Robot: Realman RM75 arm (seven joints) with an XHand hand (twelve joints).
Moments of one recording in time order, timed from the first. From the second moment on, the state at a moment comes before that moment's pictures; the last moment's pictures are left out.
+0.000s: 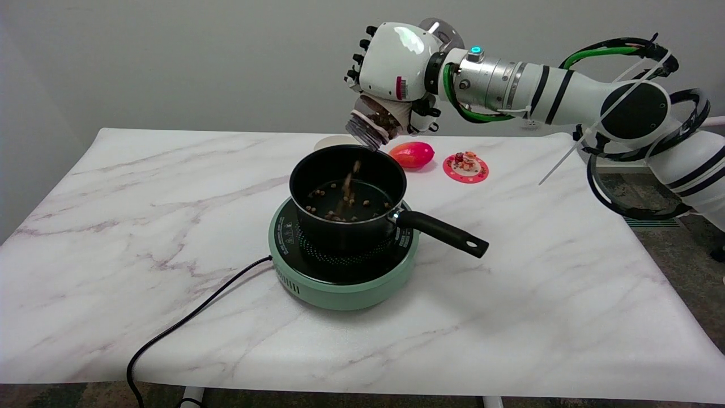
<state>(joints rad) 0.80 -0.66 -2.14 1.66 -1.51 0.46 1.82</state>
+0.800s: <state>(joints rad) 0.86 -0.64 -2.18 1.66 -1.55 0.48 1.82</state>
